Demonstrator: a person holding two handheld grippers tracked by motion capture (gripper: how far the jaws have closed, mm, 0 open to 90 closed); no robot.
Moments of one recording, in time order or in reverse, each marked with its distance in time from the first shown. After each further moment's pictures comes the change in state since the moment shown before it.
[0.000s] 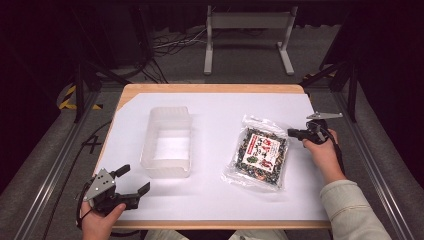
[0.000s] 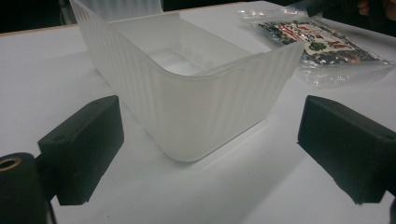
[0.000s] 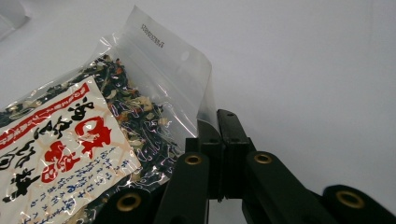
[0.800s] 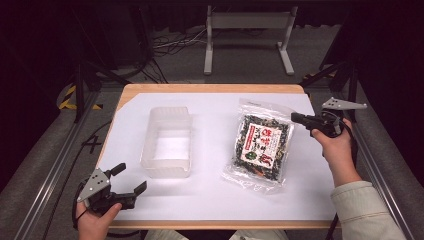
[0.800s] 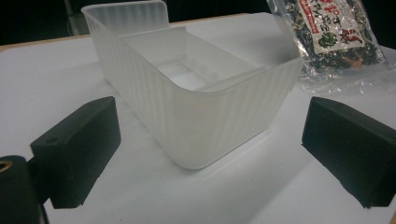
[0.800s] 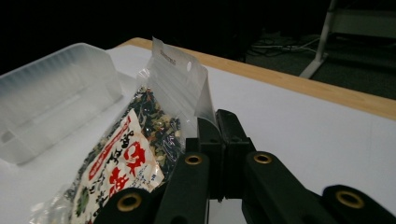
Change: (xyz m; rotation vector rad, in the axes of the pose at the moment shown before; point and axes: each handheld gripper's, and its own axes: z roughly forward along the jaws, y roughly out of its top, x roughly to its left) left arm 0.004 0.004 -0.009 -0.032 0.018 -0.006; right arm 0.045 0.049 -0.071 -0.239 0.105 -0.104
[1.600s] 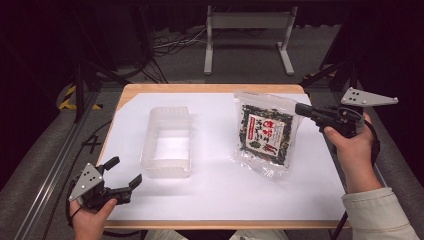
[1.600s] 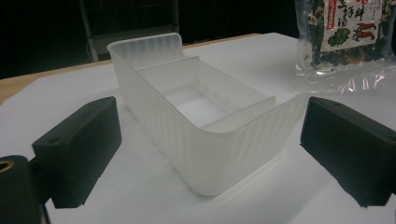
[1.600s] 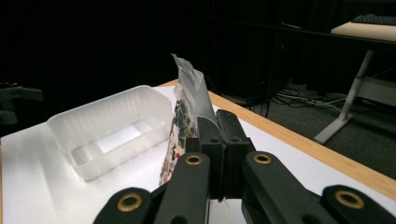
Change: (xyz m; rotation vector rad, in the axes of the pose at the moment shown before) left arm 0.000 0.020 -0.008 -0.058 0.054 0.031; right arm 0.054 0.052 -0.052 -0.141 0.121 -0.167
